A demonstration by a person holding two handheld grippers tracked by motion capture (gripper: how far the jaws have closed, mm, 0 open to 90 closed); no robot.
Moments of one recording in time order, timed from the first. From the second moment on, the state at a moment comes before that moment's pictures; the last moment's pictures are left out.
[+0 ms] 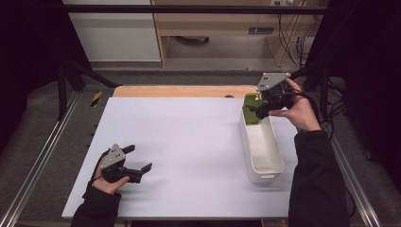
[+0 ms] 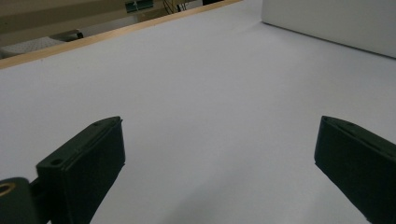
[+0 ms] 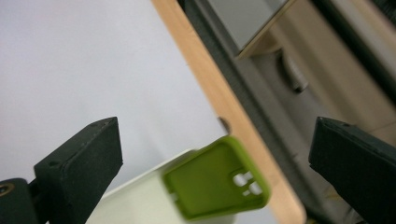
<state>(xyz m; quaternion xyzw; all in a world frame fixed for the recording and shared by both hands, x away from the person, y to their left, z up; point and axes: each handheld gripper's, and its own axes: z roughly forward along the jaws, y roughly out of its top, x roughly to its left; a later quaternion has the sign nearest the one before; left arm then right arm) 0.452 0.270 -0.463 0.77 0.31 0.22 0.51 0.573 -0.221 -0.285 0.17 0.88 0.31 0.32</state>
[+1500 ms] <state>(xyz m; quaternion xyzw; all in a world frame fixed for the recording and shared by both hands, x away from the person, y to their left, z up) 0.448 0.274 -0.458 0.76 0.31 0.21 0.54 0.436 -0.285 -0.392 0.33 0.71 0.57 0.26</state>
